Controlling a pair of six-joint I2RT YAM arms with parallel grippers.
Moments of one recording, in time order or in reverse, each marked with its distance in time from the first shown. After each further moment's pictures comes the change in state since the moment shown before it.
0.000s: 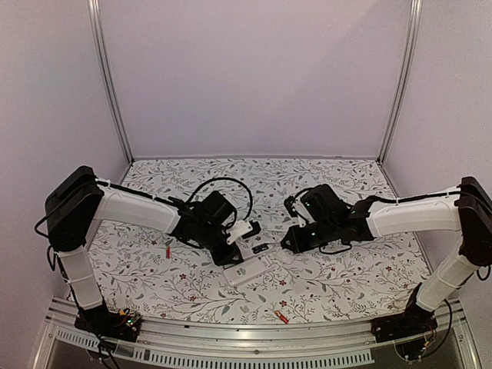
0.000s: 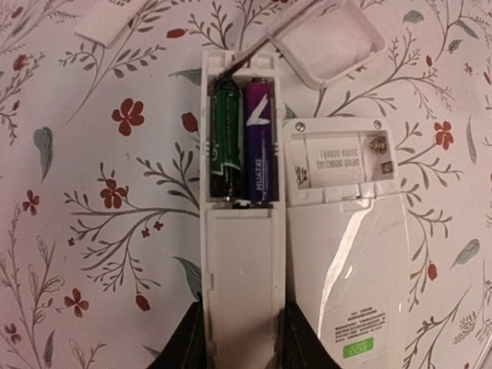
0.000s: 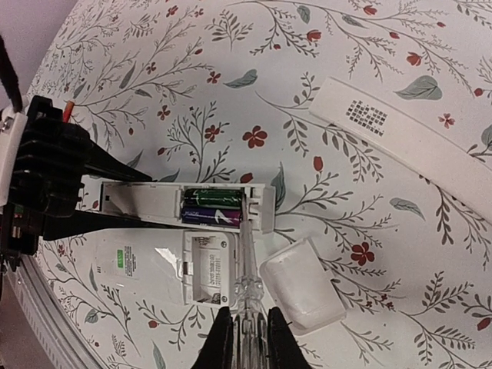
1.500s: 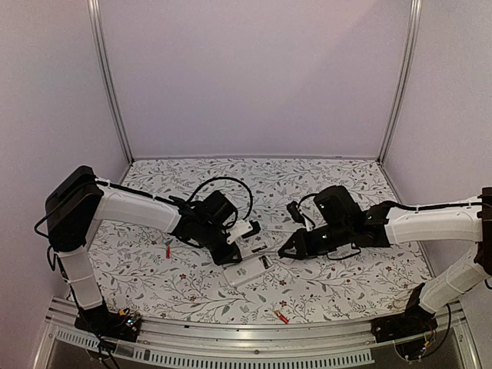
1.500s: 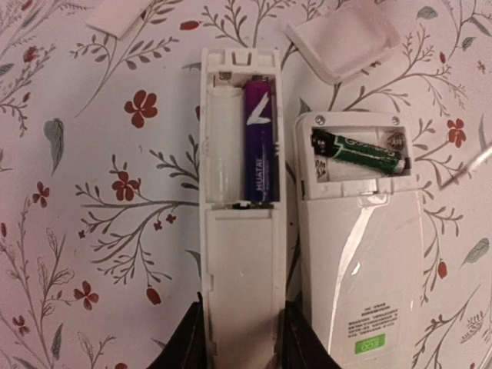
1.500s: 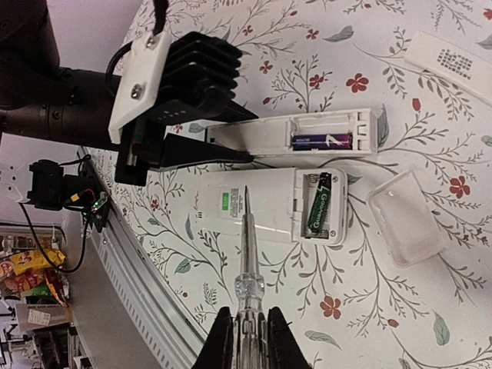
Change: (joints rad) left arm -0.005 0.001 0.015 -0.030 -0.054 -0.001; right arm 0.012 -0.153 -0.096 0.045 -0.264 0.145
